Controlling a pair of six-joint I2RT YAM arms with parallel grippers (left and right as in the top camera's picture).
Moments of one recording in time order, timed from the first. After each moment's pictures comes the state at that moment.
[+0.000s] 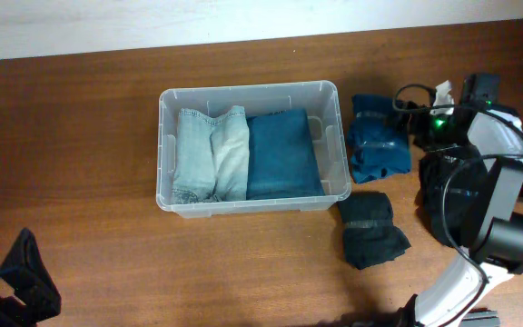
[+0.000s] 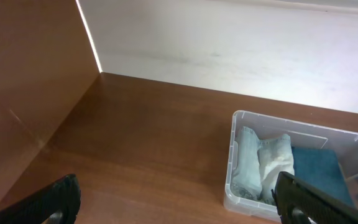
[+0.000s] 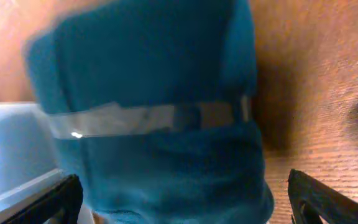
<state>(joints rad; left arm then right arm) -0.37 1.00 2.21 -1.69 -0.52 -0.29 -0.39 2.00 1.37 -0.66 -0.57 0.11</state>
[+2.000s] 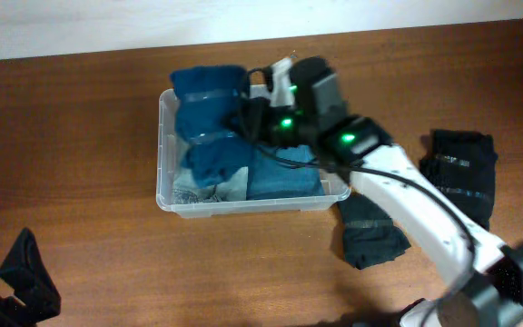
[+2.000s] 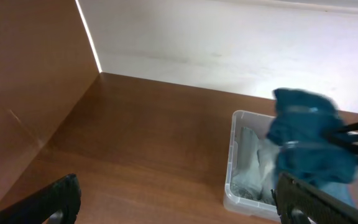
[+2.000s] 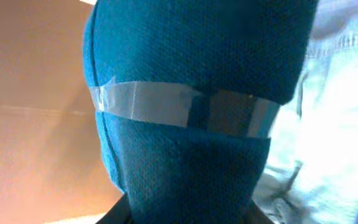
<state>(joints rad) -0.37 1.00 2.21 -1.69 -0.52 -0.29 0.50 1.62 1.40 -0.35 -0.52 0.90</state>
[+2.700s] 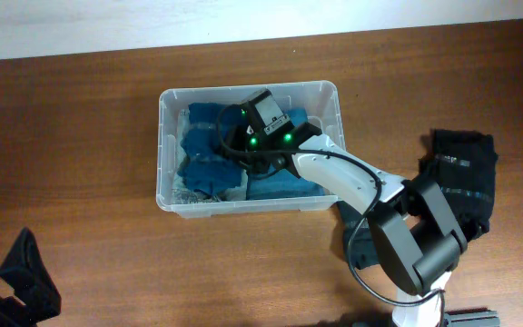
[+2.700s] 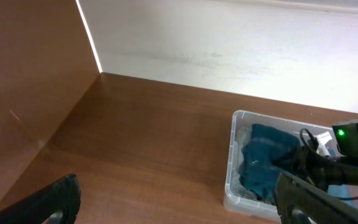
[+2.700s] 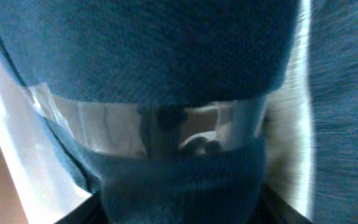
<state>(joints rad) -0.37 1.00 2.21 -1.69 -0.52 -0.29 0.57 1.96 1.41 -0.38 -0.35 1.01</state>
